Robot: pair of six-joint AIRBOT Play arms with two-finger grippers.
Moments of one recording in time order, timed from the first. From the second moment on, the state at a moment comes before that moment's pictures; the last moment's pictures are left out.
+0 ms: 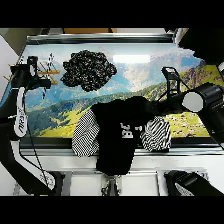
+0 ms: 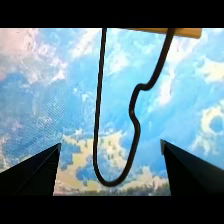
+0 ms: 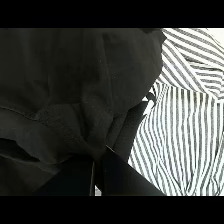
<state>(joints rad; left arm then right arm) 0.16 -1.91 1.79 1.82 -1.07 -1.61 0.40 -1.02 1.20 -1.50 1.34 1.96</state>
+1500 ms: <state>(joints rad) 0.14 -2.05 1.91 1.92 -1.07 -1.65 0.40 -1.02 1.20 -1.50 1.34 1.96</state>
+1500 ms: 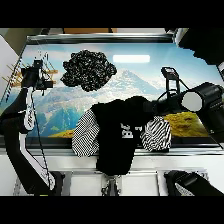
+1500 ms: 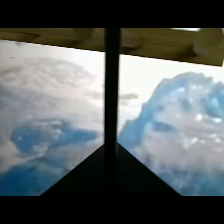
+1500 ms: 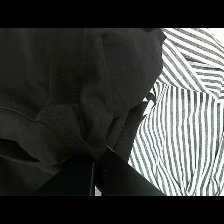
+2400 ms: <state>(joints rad) -0.12 -1.52 1.91 1.49 -1.56 -1.03 0.40 -1.02 1.20 -1.50 1.34 1.96</state>
